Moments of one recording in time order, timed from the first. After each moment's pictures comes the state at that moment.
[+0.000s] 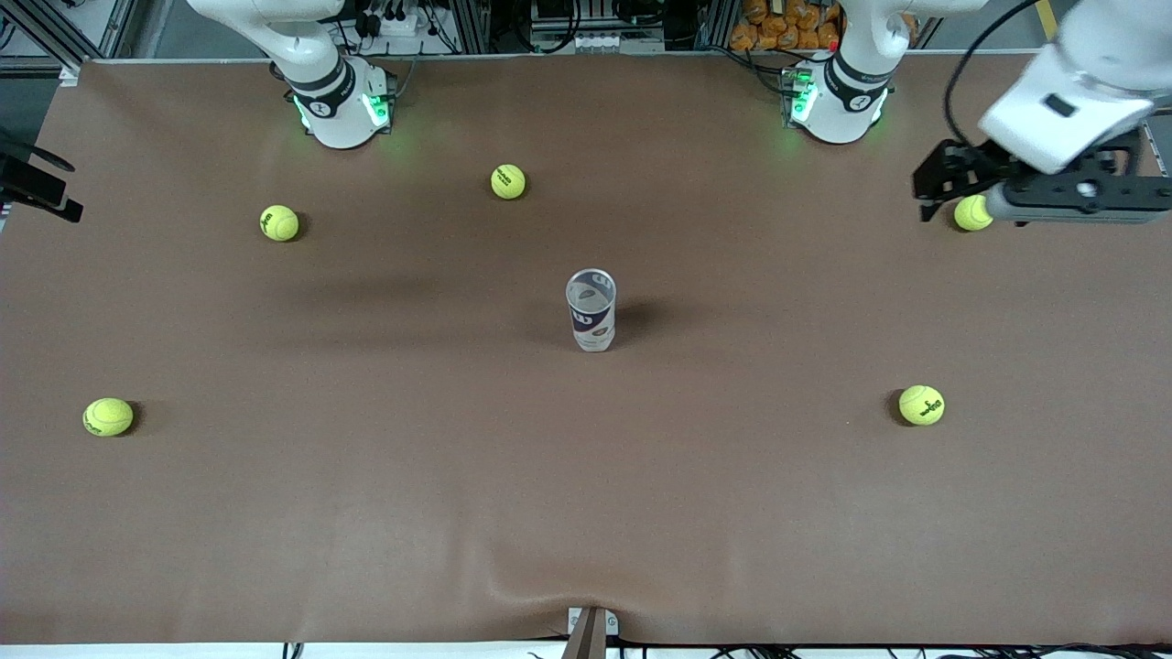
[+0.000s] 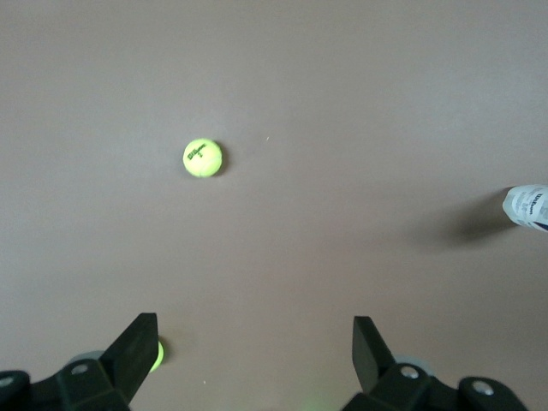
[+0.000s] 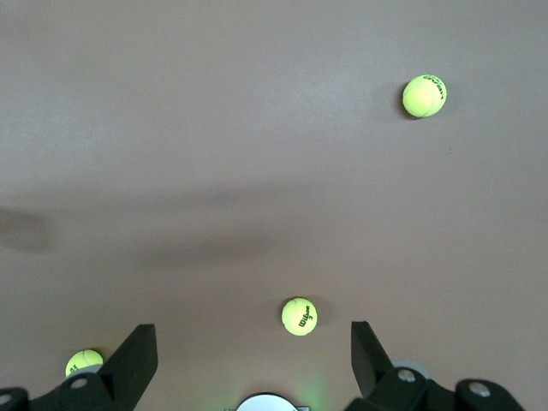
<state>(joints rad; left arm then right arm) -0.12 -0.02 -0.10 -1.49 0.06 1.48 -0.12 0.00 0.00 -0.16 -1.49 0.03 1.40 -0.08</state>
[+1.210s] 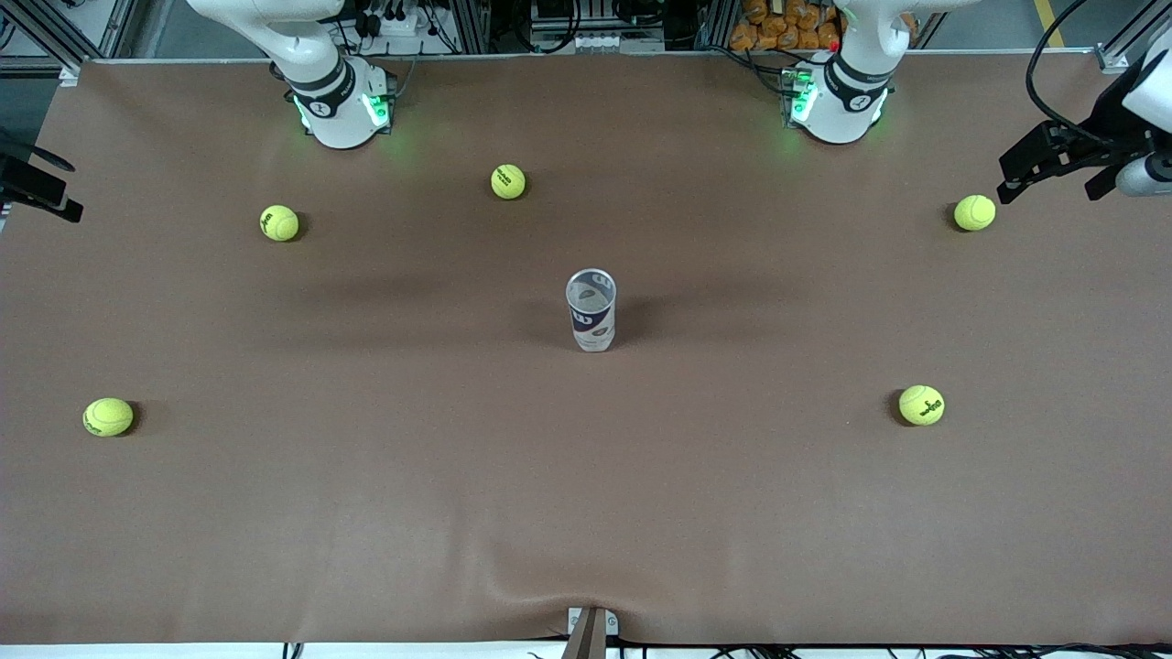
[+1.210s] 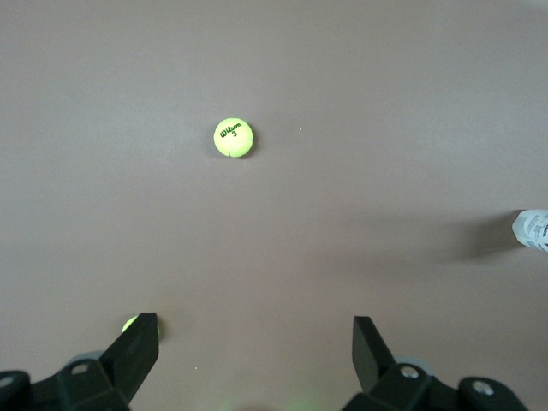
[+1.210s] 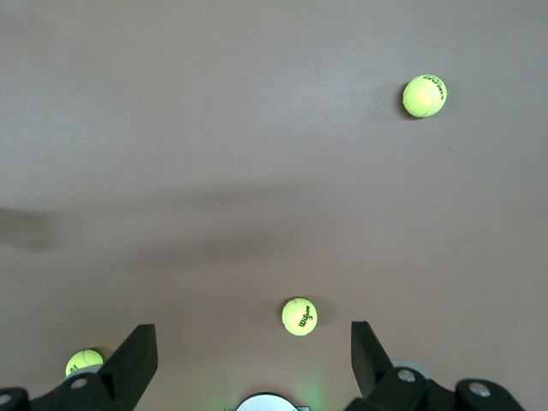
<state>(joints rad) 0.01 -0.13 -0.09 -1.62 0.00 1.53 -0.11 0.00 0.00 -0.16 -1.49 0.03 1.40 -0.08</state>
